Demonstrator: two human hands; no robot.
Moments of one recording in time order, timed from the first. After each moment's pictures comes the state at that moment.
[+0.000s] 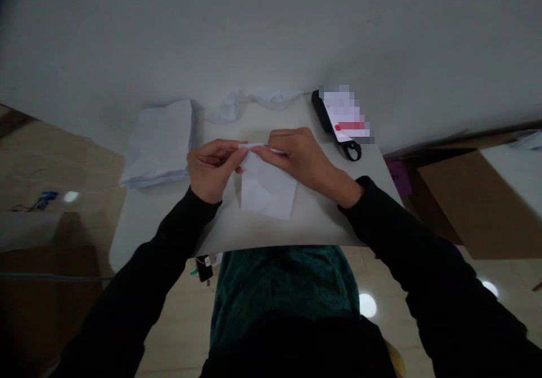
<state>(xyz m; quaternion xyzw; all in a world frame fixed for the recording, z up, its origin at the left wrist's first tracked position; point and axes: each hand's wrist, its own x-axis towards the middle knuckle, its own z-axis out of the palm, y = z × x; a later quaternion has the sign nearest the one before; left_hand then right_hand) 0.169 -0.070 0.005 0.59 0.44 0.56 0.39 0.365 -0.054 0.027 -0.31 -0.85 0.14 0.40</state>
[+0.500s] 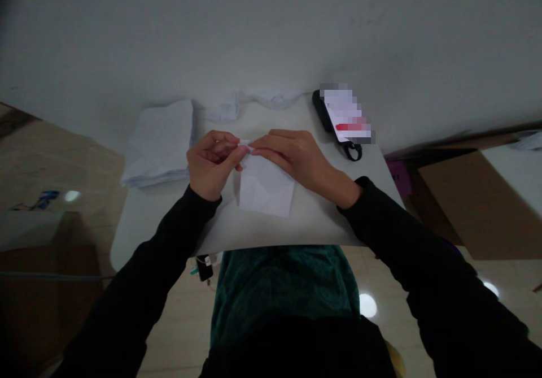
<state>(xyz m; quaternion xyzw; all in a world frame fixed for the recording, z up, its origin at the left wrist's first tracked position) 0.168 -0.064 0.005 0.57 0.42 0.57 0.41 0.364 -0.054 0.021 -0.27 -0.86 0.10 0.43</state>
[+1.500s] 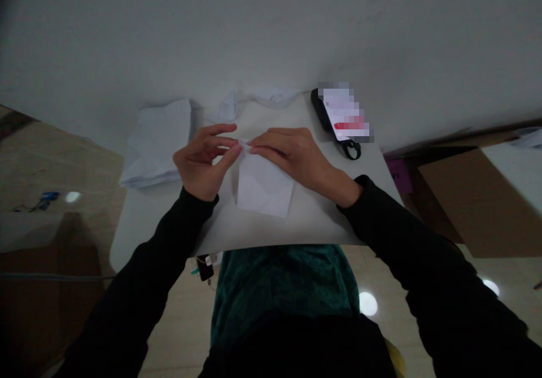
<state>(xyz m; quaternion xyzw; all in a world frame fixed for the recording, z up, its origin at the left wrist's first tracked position) 0.161 -0.066 0.007 0.66 0.39 0.59 0.25 0.365 -0.056 0.026 -0.29 -0.85 0.15 0.42</state>
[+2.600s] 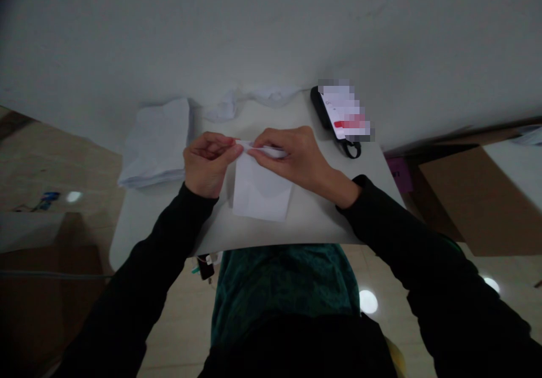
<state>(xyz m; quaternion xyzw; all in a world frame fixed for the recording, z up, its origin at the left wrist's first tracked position) 0.166 -0.057 -0.008 0.53 0.43 0.61 0.41 0.362 -0.062 0.026 -0.34 -0.81 0.15 0.45</state>
